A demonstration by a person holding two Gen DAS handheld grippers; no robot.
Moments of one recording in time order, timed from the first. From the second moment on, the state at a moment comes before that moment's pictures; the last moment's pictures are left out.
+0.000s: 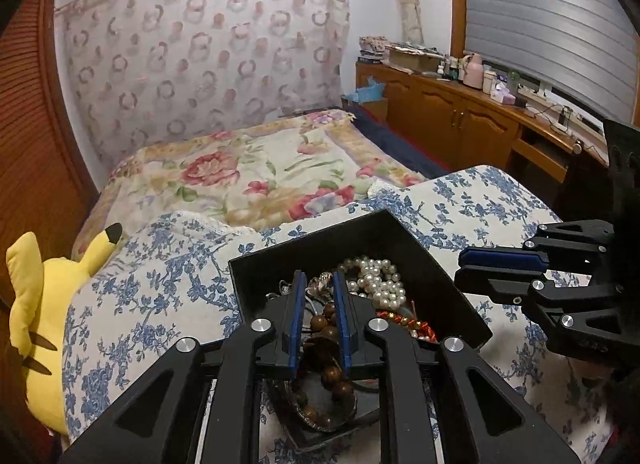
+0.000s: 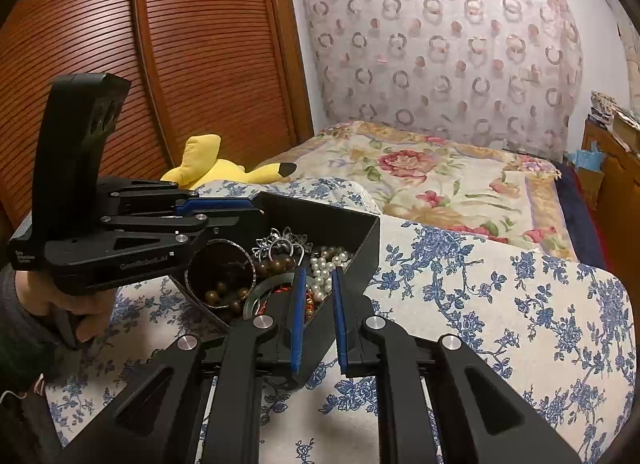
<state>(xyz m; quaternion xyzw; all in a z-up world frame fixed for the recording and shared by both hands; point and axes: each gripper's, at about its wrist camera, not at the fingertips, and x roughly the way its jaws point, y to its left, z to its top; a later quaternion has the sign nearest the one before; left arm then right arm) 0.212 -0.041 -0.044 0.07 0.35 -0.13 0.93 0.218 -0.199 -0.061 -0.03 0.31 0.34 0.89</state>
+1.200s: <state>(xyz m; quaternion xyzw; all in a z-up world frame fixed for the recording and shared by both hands) 0.111 0.011 -0.094 0.05 0.41 -0.11 0.91 0.123 -0.168 -0.112 -0.16 0.41 0.33 0.84</state>
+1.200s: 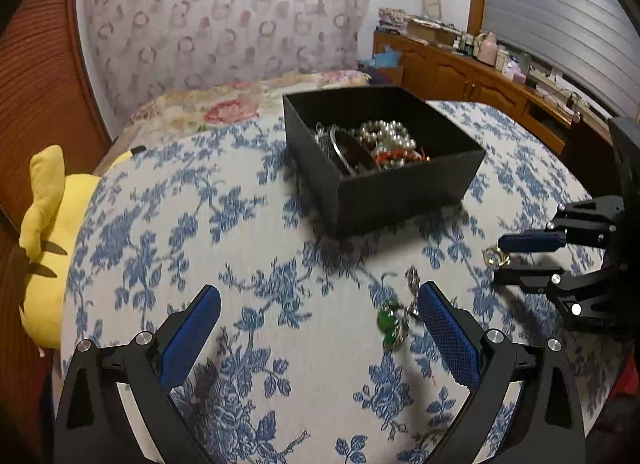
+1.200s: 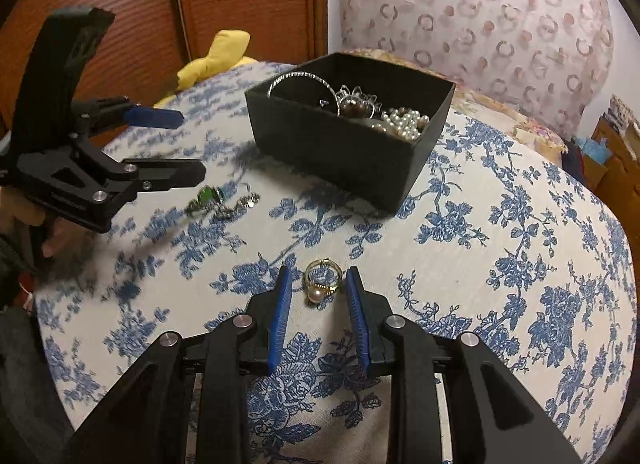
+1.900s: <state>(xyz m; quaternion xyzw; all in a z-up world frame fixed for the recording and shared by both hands) 0.108 -0.007 -0.102 0.04 0.43 -0.15 0.89 0.122 -0.181 -0.112 -0.15 0.40 0.33 0.84</state>
